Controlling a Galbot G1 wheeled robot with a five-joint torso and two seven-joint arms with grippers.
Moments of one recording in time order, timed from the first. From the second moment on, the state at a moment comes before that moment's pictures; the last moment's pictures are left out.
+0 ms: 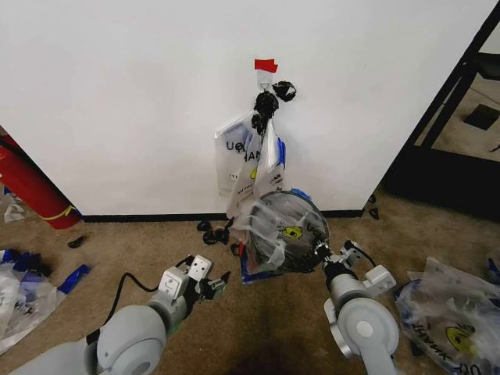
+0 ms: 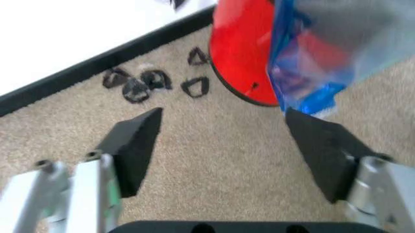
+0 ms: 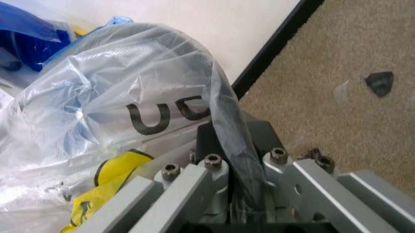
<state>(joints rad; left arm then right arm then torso) 1.15 -0.59 0.03 -2.36 -0.92 0.56 -0.56 -1.38 1.47 0.39 2.17 1.05 -0.25 0.61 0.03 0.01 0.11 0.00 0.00</state>
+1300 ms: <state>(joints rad) 0.11 -0.93 0.71 -2.18 -1.66 0.74 -0.99 -1.42 1.50 0.33 2.16 0.71 -0.17 0.53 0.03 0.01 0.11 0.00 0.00</state>
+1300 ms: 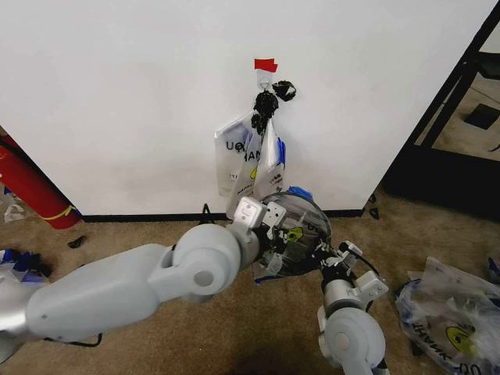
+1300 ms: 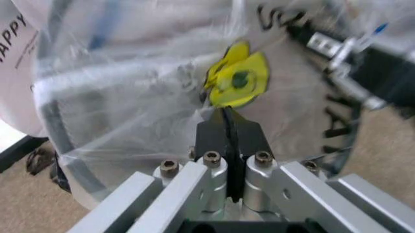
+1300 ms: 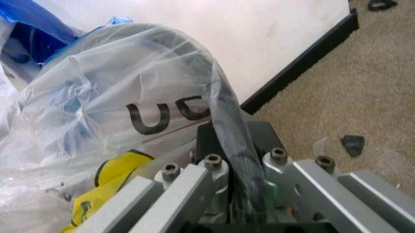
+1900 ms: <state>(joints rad) 0.07 -1.02 0.85 -2.04 -1.65 0.74 -1.05 -1.42 1.50 0.32 2.16 0.69 -0.17 0.53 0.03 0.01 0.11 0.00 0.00</state>
